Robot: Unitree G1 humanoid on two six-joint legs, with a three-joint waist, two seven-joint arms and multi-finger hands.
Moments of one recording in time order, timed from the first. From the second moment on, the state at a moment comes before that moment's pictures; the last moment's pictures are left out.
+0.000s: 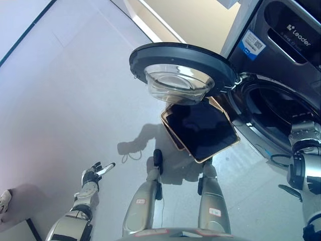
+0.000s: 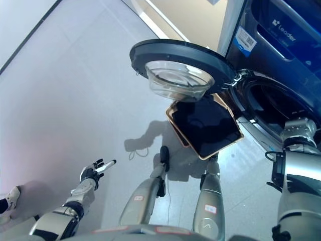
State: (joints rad) left arm -0.29 0.31 -0.12 1.25 -0.49 -0.18 0.17; right arm -0.92 -0.78 -0.16 1.43 1.16 -0.16 -0.27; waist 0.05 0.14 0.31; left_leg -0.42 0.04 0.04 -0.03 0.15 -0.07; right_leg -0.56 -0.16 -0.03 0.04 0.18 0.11
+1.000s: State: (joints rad) left arm -0.35 0.40 -0.07 1.22 -0.45 -0.20 0.17; right arm -0.38 -0.45 0.19 1.09 0.19 -0.12 -0.23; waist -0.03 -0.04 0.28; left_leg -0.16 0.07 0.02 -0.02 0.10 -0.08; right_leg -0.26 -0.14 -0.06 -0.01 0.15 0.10
